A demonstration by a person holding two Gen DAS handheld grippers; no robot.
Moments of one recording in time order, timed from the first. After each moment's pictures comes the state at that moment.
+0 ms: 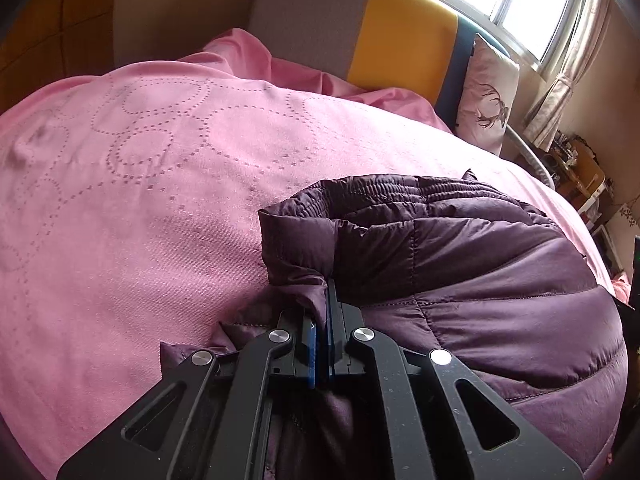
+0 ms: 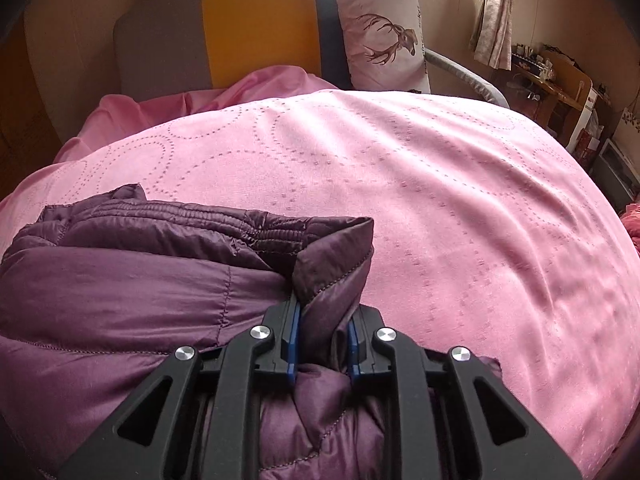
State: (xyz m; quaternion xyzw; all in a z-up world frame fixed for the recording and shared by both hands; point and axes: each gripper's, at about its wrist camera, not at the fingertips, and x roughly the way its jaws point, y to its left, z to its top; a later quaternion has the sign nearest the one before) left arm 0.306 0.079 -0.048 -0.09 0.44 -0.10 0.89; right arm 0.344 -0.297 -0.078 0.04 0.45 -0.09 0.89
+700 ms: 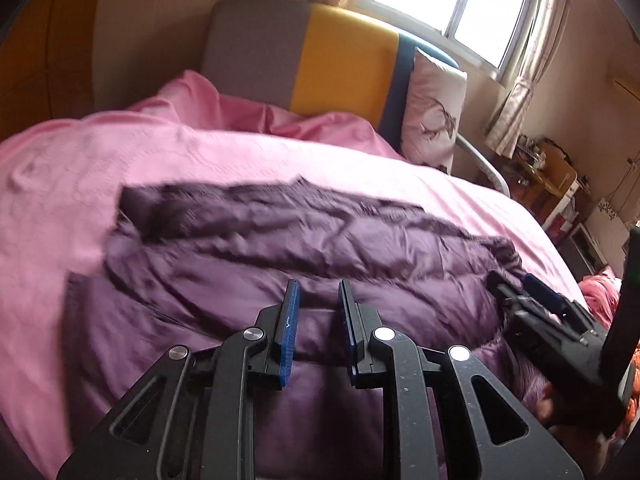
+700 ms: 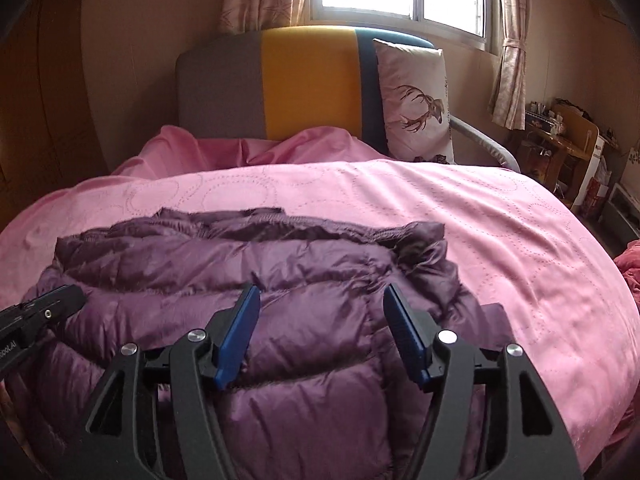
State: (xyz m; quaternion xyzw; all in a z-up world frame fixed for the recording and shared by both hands) left arm 0.236 -0.048 0.008 -0.08 0.39 -0.13 0.91; right arm 0.265 -0.205 -0.026 0.01 0.36 -0.05 0.93
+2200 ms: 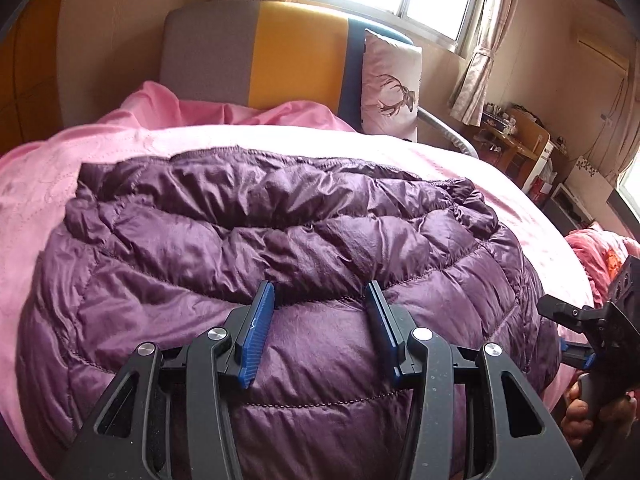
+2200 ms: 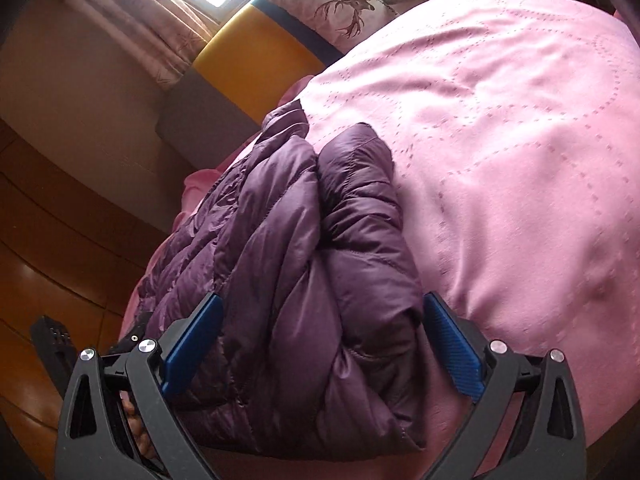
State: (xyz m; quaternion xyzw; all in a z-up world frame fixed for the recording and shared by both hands) left arm 0.196 -0.079 -0.008 -0.04 0.38 -0.19 0.91; right arm 0.143 -0.373 -0.059 0.37 0.40 0.07 0.84
